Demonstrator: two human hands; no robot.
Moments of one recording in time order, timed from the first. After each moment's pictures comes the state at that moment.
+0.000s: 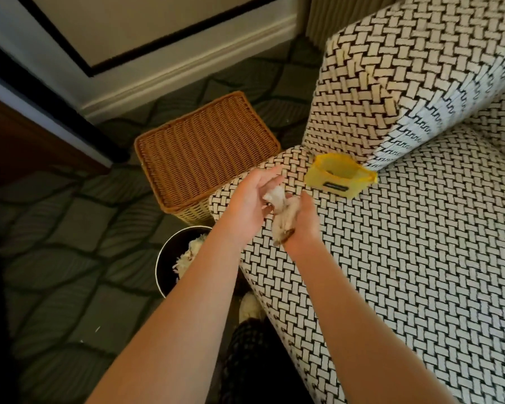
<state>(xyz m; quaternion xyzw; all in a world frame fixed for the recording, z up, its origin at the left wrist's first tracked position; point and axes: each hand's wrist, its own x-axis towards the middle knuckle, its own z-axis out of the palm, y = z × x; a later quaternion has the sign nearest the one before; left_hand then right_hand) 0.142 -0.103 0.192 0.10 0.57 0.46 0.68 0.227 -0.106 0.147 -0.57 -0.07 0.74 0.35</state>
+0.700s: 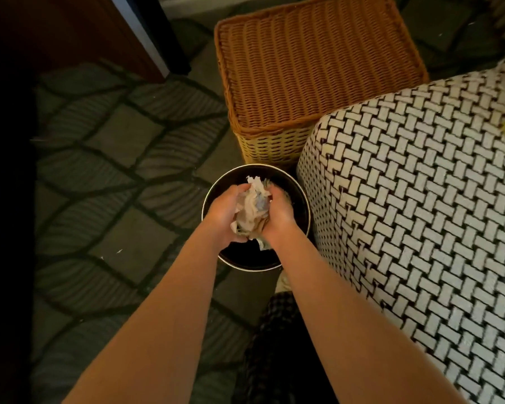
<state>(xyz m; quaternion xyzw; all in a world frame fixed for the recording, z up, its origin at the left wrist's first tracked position) -0.018 -0.234 0.020 -0.09 0.72 0.36 0.58 0.046 -0.196 -0.018 -0.59 -0.09 0.79 0.13</state>
